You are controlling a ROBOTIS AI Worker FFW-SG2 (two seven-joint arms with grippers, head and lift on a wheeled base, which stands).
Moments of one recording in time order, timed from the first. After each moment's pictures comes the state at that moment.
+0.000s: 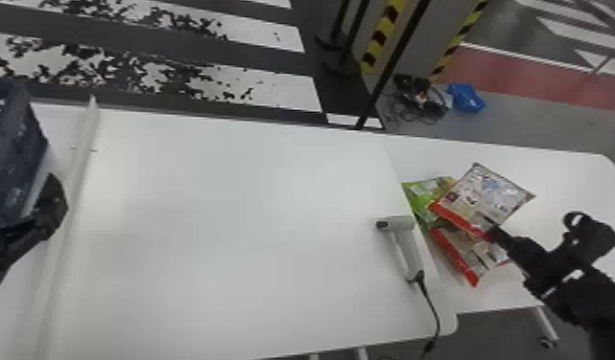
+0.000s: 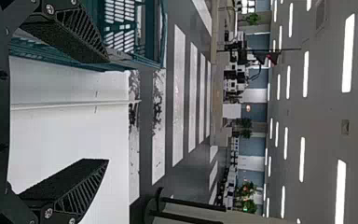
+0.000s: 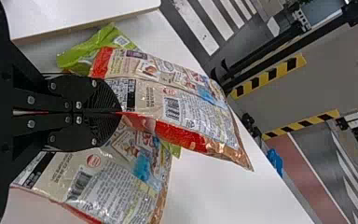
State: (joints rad) left arm 0.48 0.00 0.07 -2.14 0.02 0.30 -0.12; right arm 0.06 -0.48 -0.74 -1.22 -0.63 0.65 0.26
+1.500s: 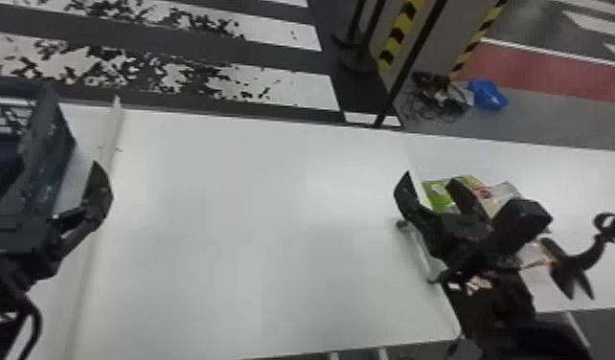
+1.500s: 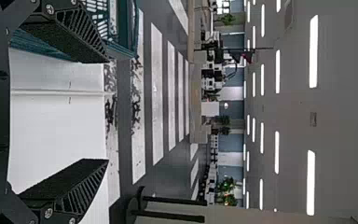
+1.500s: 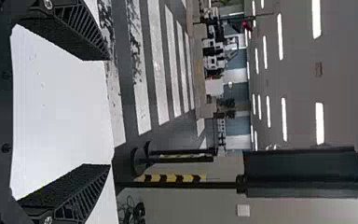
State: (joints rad) left arm 0.51 0.00 -0.01 -2.14 -0.03 0.16 -0.07; right arm 0.49 -0.13 -0.27 -2.05 -0.30 0.15 0.08
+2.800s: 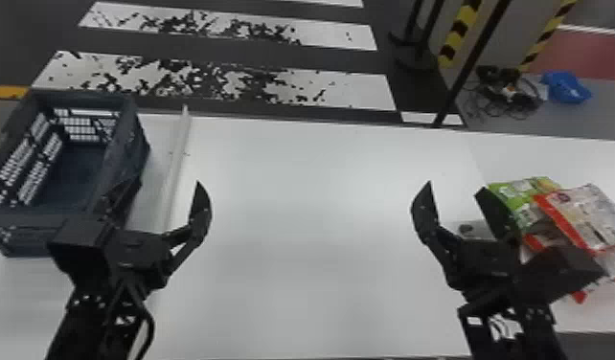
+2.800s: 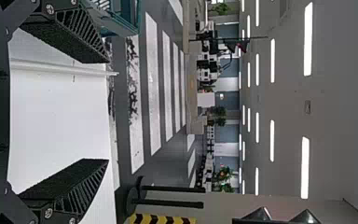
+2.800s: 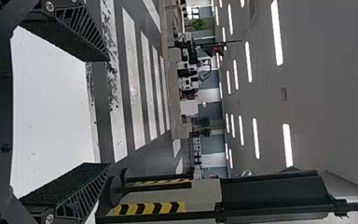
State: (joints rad) left arm 0.55 0.00 -0.10 -2.09 -0.08 0.05 -0.03; right arm 0.60 -0.01 -0.10 -2.06 -0.16 -0.11 0.07
